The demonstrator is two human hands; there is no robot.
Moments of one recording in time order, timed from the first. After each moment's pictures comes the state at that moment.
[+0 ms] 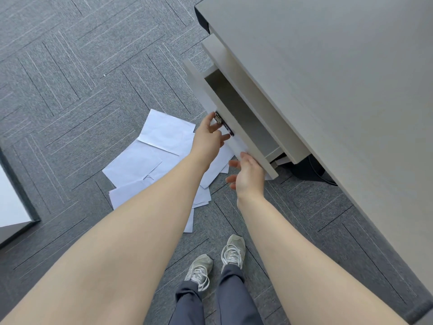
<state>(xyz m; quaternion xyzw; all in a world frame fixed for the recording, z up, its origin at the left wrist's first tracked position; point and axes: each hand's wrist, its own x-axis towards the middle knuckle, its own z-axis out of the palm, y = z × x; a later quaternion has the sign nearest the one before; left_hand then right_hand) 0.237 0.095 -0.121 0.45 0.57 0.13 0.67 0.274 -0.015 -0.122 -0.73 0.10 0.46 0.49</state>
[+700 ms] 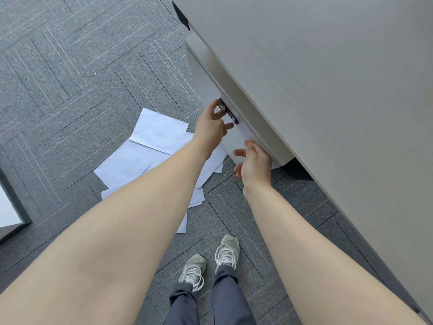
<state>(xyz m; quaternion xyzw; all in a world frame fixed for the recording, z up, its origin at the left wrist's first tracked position) 0.285 0.103 -0.124 0.45 0.55 0.13 0.69 0.324 -0.016 -0.121 -0.75 0.05 0.43 0.51</state>
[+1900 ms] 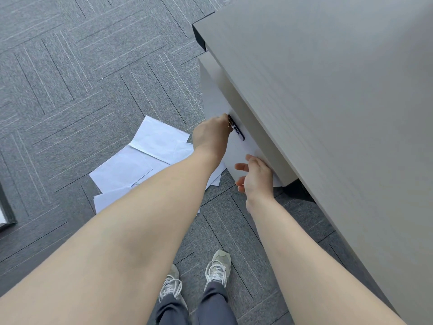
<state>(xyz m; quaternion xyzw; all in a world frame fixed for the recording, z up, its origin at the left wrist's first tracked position) 0.291 0.126 -0.133 0.86 0.49 -0.03 0.16 0.329 -0.005 -0.110 -0.74 0.05 0.45 0.50</state>
